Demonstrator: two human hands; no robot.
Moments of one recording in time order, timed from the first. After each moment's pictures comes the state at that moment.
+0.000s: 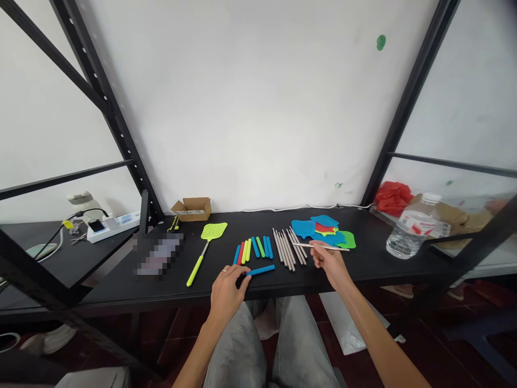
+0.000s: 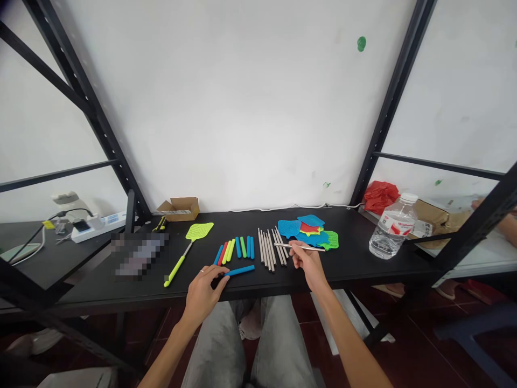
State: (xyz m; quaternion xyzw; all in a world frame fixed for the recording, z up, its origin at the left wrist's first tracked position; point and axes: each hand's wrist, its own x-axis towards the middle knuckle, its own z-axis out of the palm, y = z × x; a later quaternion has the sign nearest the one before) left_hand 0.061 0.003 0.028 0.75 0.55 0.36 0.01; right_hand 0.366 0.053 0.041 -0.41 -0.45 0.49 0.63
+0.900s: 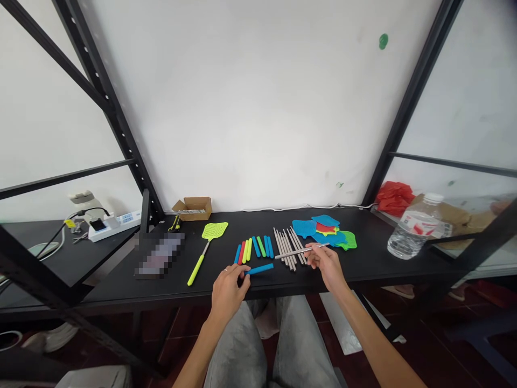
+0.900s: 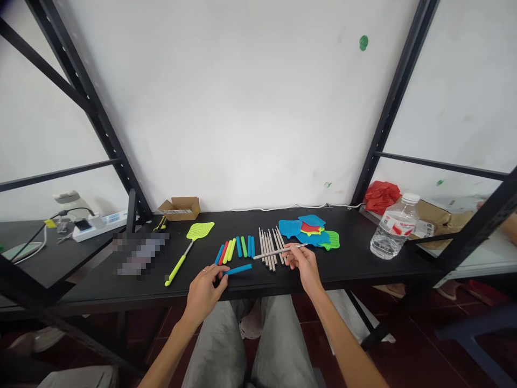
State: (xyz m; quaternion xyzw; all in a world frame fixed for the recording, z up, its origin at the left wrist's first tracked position) left_hand 0.061 0.005 0.028 0.75 0.58 0.33 0.03; right_hand 0.353 0.052 0.034 -0.37 -0.46 0.49 0.64
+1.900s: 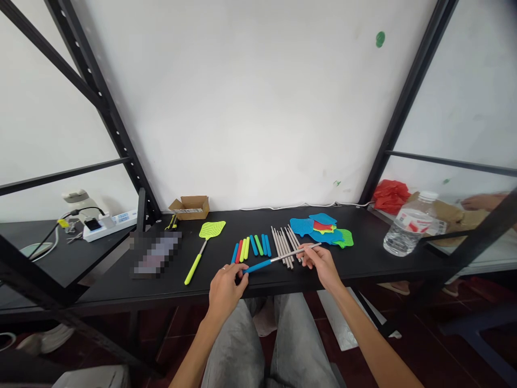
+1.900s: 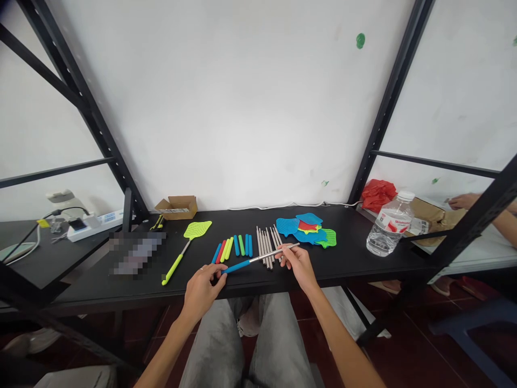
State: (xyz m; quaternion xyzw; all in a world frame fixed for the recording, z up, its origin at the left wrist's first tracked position) left_hand 0.063 0.006 0.029 0.74 0.58 0.34 0.02; right_hand 0.351 0.050 0.032 -0.39 -0.54 0.44 0.60
